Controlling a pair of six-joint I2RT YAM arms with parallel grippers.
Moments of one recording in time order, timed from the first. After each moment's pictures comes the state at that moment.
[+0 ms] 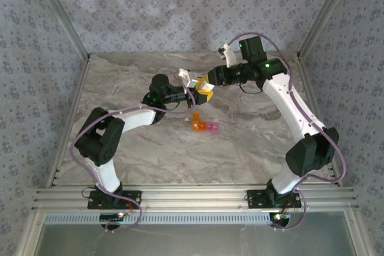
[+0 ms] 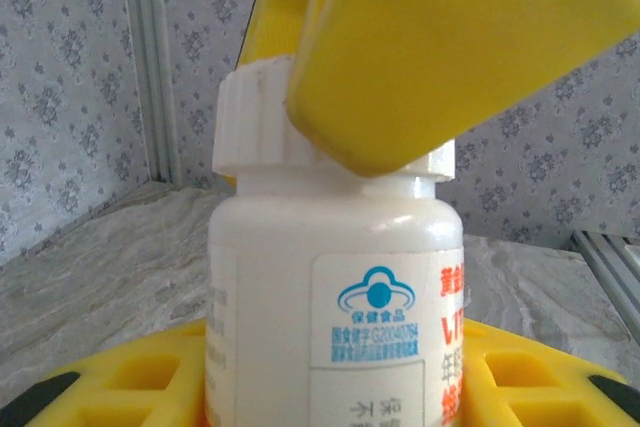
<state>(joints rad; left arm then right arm) -0.59 1.79 1.03 0.82 0.79 -0.11 0.37 1.60 1.65 -0.80 -0.60 0.17</state>
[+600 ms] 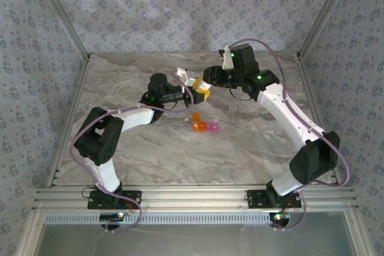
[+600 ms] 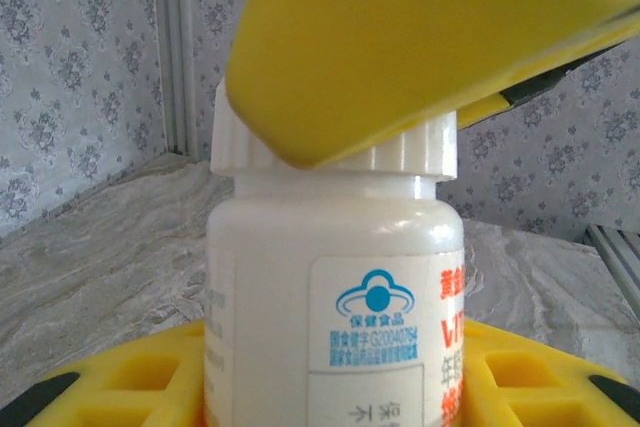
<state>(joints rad) -0.56 1.79 1.03 0.78 0.78 -0.12 0.46 1.54 1.50 -0.58 -0.35 0.51</state>
